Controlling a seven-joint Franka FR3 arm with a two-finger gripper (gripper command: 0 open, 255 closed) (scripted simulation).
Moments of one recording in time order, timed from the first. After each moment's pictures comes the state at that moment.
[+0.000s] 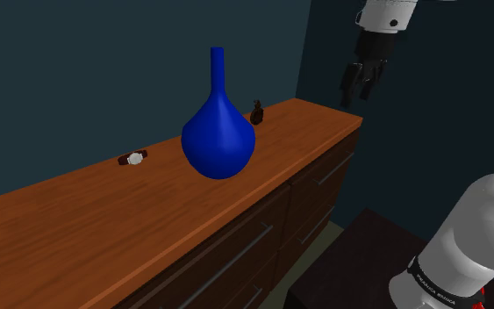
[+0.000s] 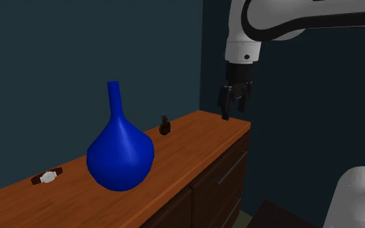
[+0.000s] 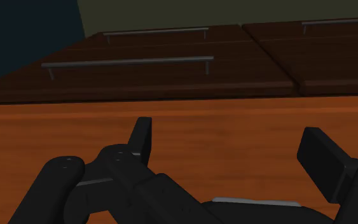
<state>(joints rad) -0.02 -0.75 0.04 -2.27 -0.03 1.58 0.04</state>
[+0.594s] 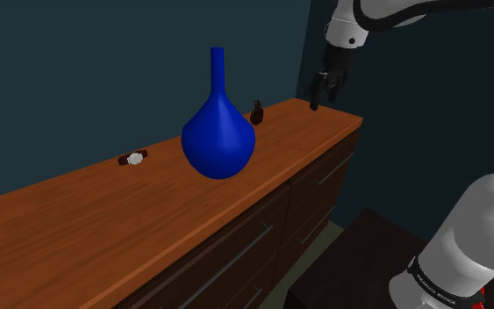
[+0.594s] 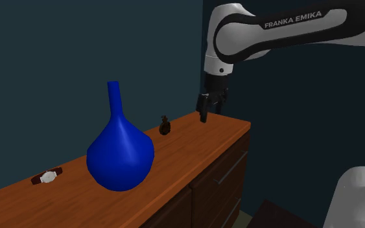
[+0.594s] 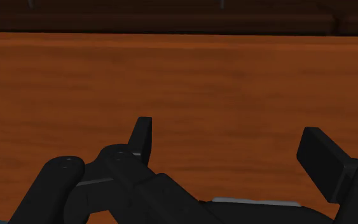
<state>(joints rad) -0.02 -0.56 0.03 -2.25 -0.06 1.83 0.00</state>
